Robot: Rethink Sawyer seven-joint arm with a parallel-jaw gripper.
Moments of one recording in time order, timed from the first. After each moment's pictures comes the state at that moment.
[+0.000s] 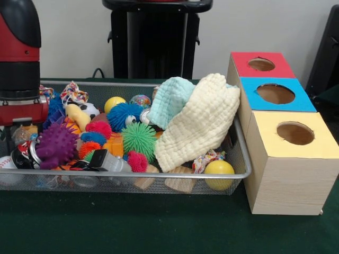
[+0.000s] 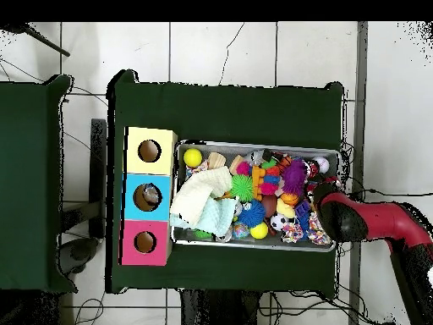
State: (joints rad) arm -1.22 -0.39 0.79 1.60 -1.14 0.45 1.34
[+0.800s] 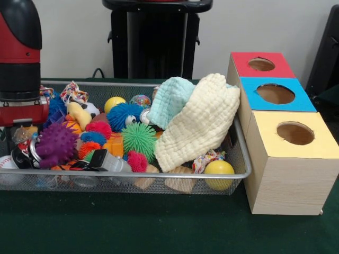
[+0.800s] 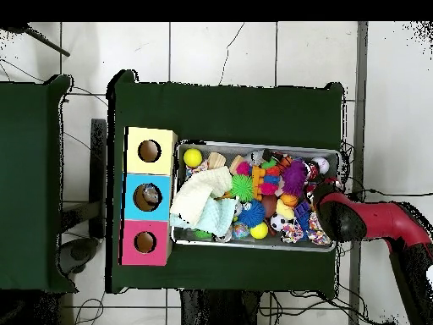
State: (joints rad) arm -1.21 -0.39 0.76 1.59 -1.14 0.45 1.34
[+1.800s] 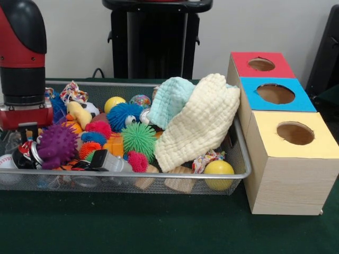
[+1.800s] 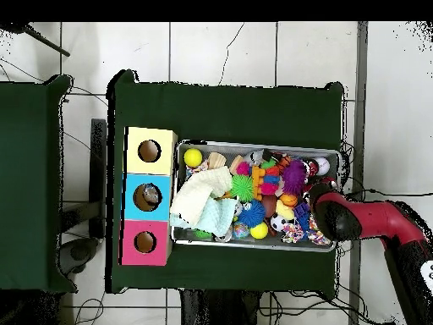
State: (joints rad) arm -1.17 -0.38 0.73 1.58 -1.14 0.43 1.34
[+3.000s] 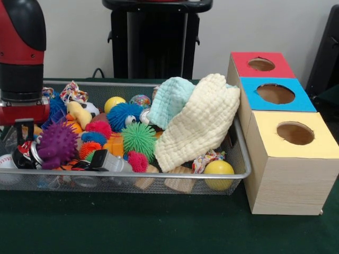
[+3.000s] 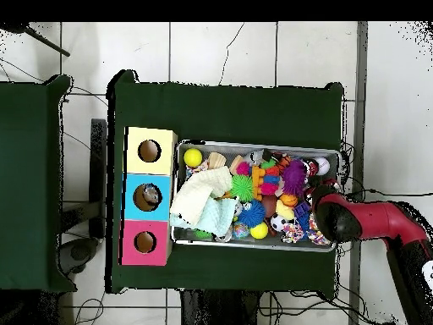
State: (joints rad) arm -1.13 -0.42 0.67 1.58 -1.14 0.43 1.34
